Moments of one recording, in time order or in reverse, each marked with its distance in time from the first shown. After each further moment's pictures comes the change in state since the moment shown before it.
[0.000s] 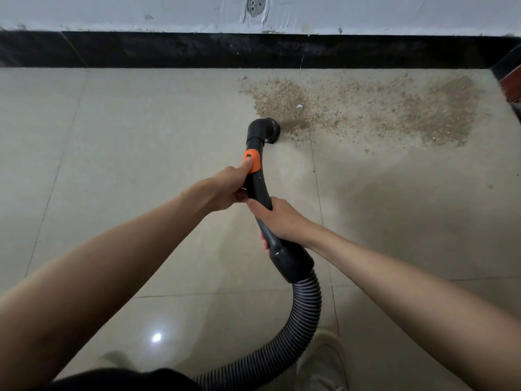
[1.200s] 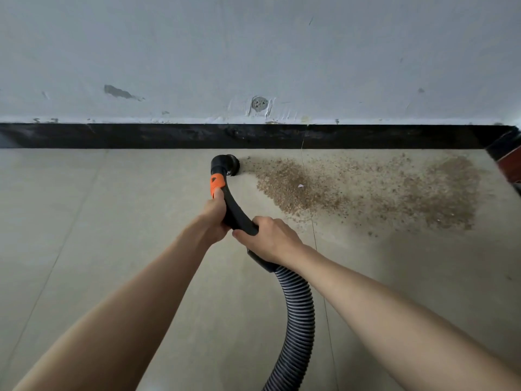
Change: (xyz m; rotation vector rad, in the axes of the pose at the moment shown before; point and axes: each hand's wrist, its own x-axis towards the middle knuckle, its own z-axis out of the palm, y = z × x) left_hand 0.058 0.098 -0.030 -0.506 0.332 0.003; right_hand 0.081 -0.090 -0.060 -0.544 0.213 -0.139
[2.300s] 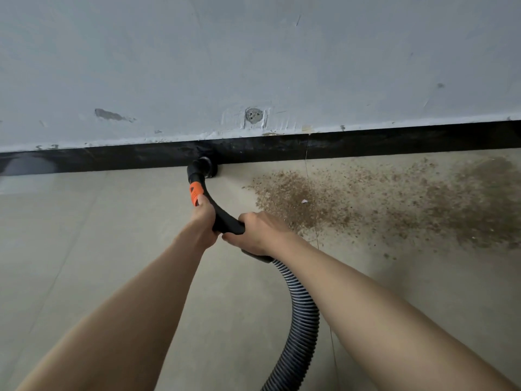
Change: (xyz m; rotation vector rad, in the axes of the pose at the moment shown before) left_hand 0.044 0.020 0.023 -0.017 0.242 0.001; right_hand 0.065 0.007 -0.033 -0.225 -0.097 -0.147
